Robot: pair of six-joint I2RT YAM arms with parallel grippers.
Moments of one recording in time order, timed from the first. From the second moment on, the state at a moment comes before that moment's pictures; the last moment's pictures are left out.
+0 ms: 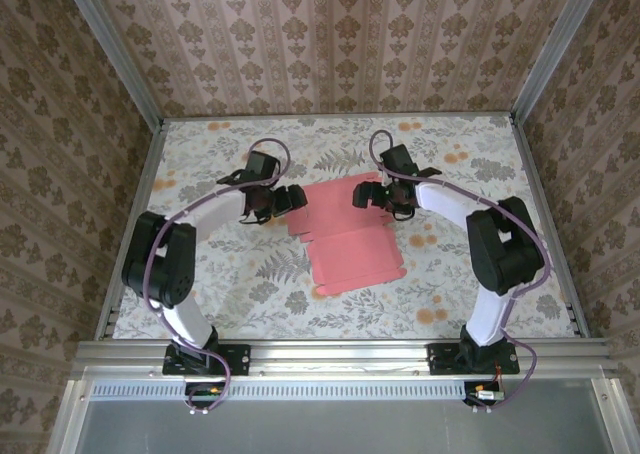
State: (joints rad) left arm -0.44 1.73 1.13 -0.45 0.21 -0.66; right arm 0.35 1.84 1.24 -0.45 -0.14 0.47
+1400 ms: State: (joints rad) left arm -0.44 1.90 1.20 -0.42 0.27 -0.62; right arm 0.33 1.96 1.28 -0.45 -0.14 0.42
